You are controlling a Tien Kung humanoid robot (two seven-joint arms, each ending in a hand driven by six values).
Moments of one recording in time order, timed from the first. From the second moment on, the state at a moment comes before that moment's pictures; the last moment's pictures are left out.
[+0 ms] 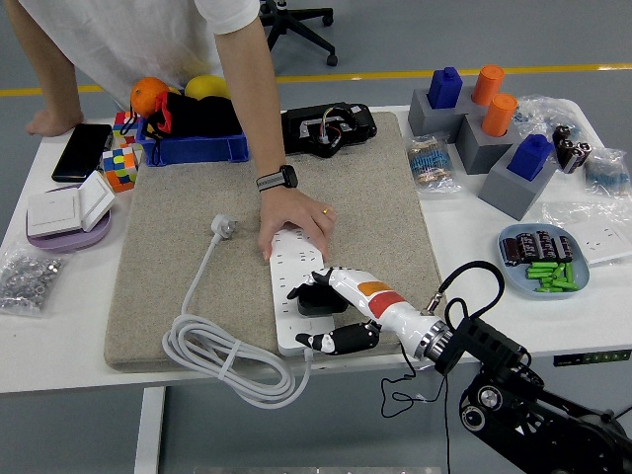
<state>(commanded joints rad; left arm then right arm) -0.12 0.00 -1.67 -0.18 1.66 0.01 0.25 0.31 -0.16 0.65 1.40 -1.77 -0.15 0.10</state>
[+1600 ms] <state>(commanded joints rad) -0.12 0.00 -1.66 -0.18 1.65 0.00 0.25 0.18 -0.20 1.07 1.49 -1.78 -0.13 0.07</state>
